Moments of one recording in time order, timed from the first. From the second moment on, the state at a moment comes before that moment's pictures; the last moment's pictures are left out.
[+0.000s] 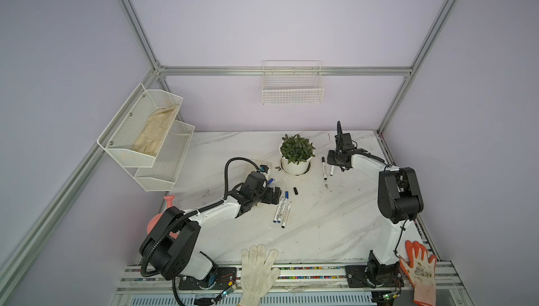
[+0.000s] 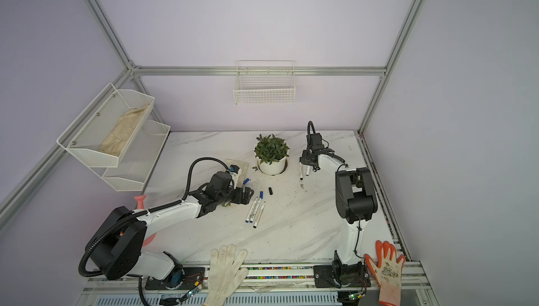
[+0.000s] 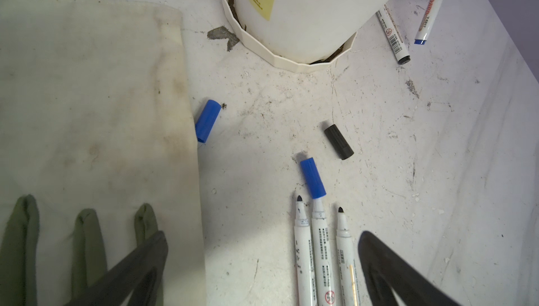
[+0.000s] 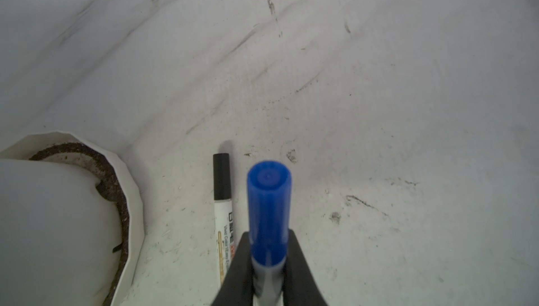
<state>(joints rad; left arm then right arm) -0.59 1.46 0.75 -0.05 0.01 -0.37 0.20 1.97 1.39 -0.34 0.12 0.32</state>
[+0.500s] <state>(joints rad) -0.59 1.46 0.75 -0.08 0.02 -0.37 0.19 2.04 1.41 -0.29 0.06 0.31</state>
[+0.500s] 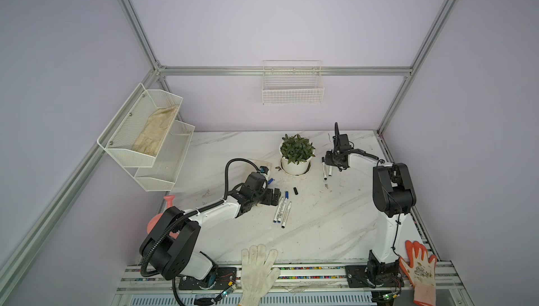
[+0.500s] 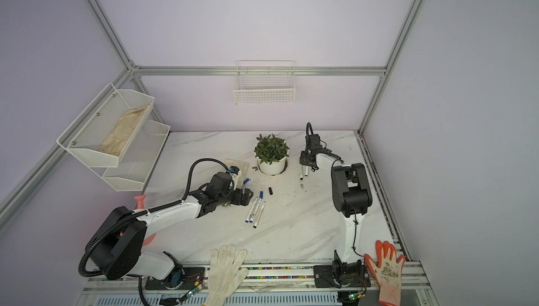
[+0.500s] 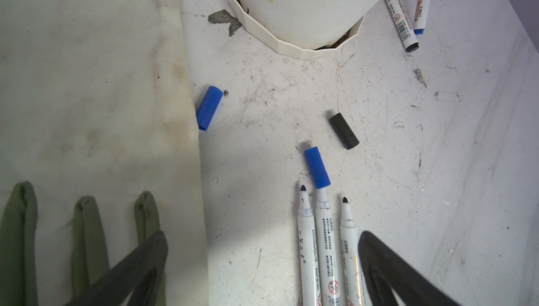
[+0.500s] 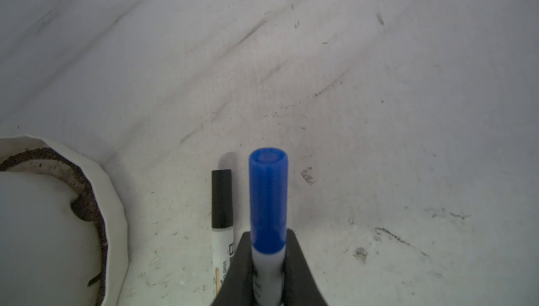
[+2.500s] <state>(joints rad) -0.63 1.52 0.77 -0.20 0.03 -0.30 0.19 1.65 1.12 -0.10 0.00 0.44</state>
